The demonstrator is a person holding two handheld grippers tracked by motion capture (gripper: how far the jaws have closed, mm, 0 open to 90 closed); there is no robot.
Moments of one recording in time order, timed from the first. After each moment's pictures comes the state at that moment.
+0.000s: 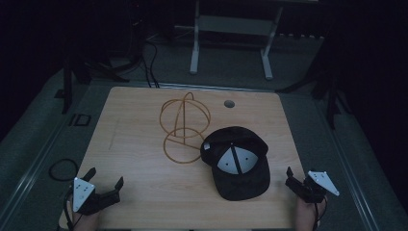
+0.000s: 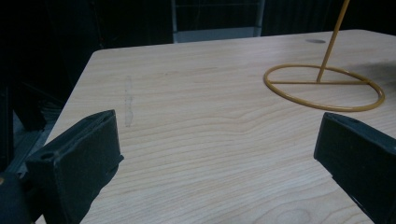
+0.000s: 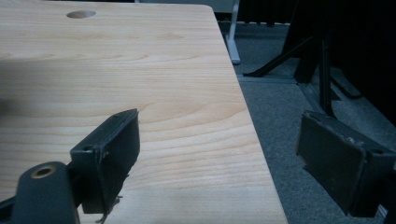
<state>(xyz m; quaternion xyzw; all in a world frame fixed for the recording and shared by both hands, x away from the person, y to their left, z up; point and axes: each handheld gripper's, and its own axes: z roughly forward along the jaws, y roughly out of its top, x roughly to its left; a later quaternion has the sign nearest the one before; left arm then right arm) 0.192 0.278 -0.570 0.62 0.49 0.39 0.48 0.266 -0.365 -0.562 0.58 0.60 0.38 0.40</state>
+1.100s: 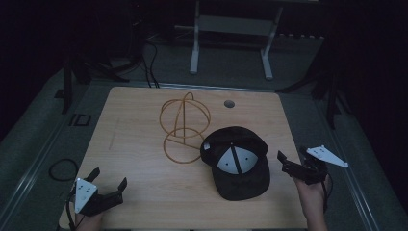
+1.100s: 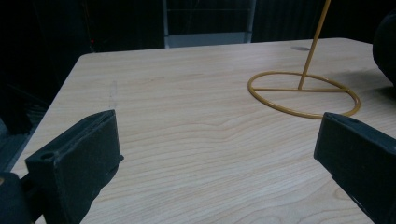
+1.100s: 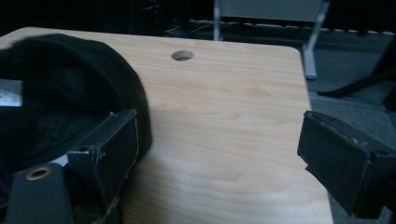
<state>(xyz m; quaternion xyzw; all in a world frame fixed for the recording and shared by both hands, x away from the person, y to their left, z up) 0.189 0.267 -0.564 0.62 0.48 0.38 0.49 0.287 -0.332 -0.461 0.50 0.68 0.45 0.30</state>
